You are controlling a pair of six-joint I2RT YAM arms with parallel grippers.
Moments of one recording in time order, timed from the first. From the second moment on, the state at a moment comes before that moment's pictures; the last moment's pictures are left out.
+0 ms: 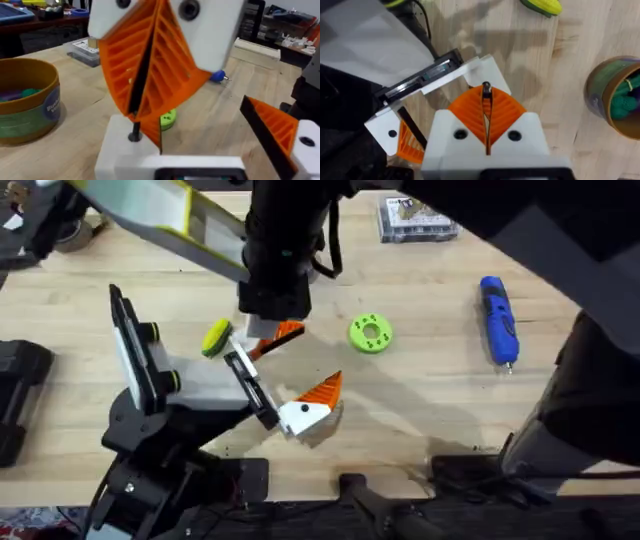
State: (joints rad) left arm -0.36 0.00 0.01 -0.05 0.64 -0.12; right arm 0.96 2.00 2.19 -1.50 -0.25 -0.64
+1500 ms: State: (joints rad) left arm -0.36 0.00 0.01 -0.05 0.64 -0.12; right arm 0.96 2.02 2.21 -1.52 -0.25 -0.63
